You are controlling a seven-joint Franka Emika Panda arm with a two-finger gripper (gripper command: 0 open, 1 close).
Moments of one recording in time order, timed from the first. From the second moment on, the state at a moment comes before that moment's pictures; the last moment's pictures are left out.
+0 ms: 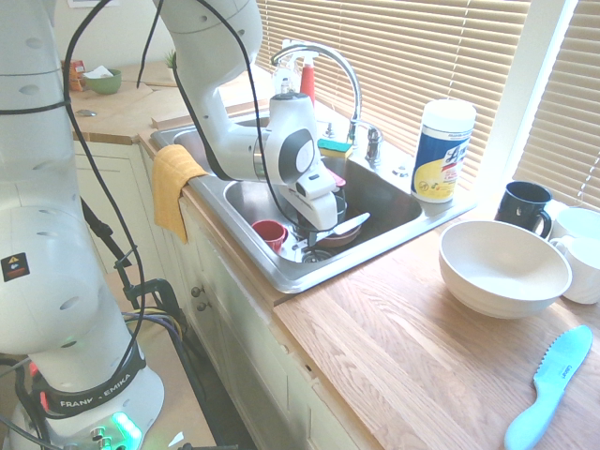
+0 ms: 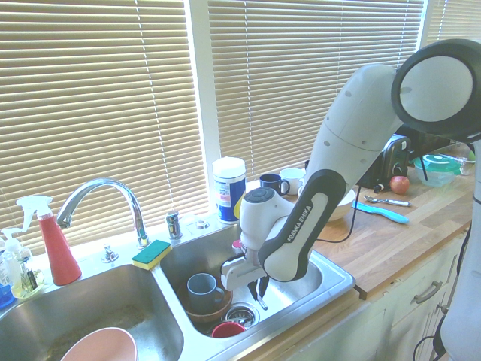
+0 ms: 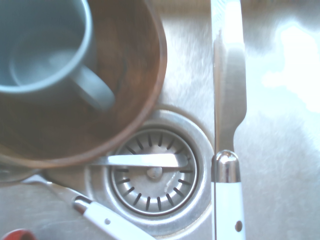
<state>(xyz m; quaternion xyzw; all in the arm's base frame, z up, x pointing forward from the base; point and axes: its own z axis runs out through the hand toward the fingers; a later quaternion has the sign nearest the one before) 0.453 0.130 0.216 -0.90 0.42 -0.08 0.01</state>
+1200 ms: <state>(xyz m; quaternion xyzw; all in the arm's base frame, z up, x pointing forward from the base) 0.480 0.126 0.138 -0.90 0.43 -0.05 0.00</state>
